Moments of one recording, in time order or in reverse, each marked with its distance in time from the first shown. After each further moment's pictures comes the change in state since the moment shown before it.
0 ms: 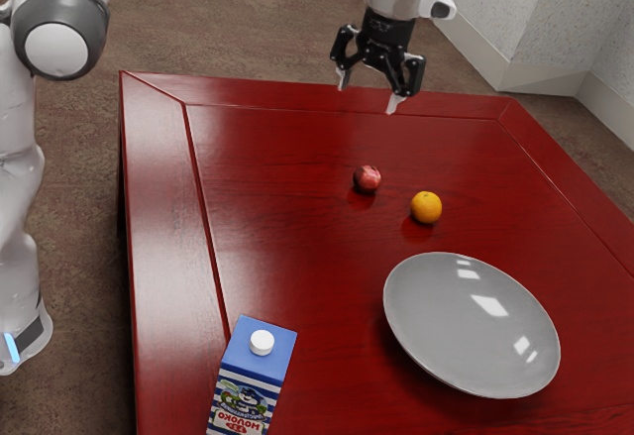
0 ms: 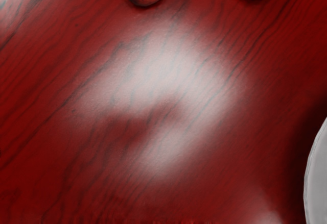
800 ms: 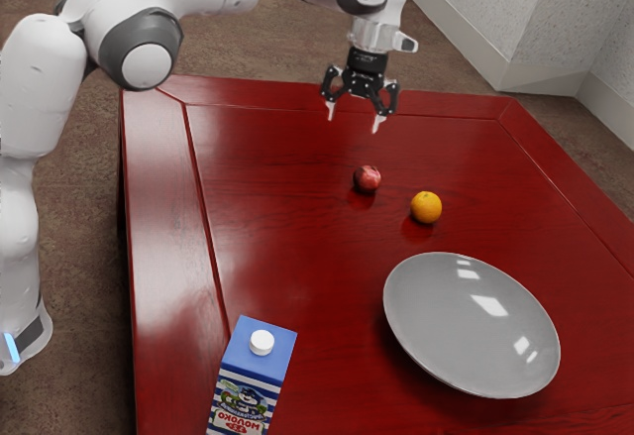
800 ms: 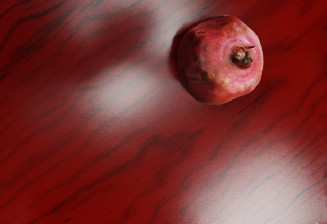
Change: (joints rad) arm 0.373 0.258 -0.048 0.019 -0.237 0.068 -0.003
